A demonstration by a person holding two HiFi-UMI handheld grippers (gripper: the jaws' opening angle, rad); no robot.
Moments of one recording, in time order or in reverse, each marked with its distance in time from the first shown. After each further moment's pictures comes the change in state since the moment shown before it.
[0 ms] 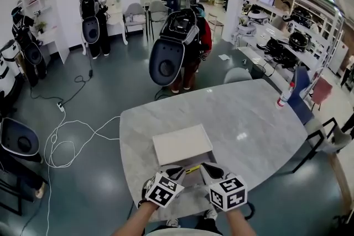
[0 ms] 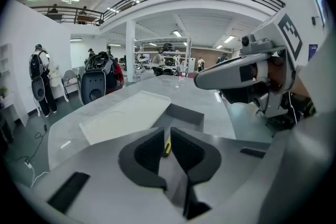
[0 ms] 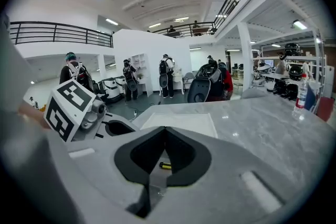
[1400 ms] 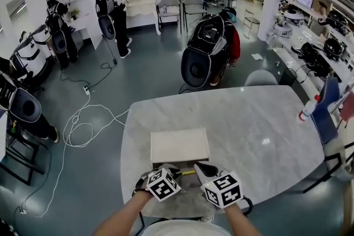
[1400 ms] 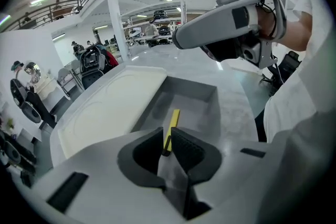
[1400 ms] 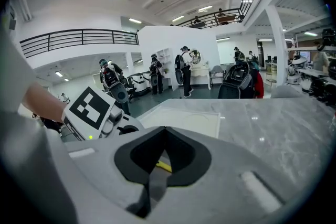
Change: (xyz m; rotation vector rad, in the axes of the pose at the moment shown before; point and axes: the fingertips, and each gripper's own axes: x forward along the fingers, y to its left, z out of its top) left arm 0.074 -0.007 -0.031 0.136 0.330 0.044; right arm 0.032 -0.048 -0.011 -0.111 0.072 0.325
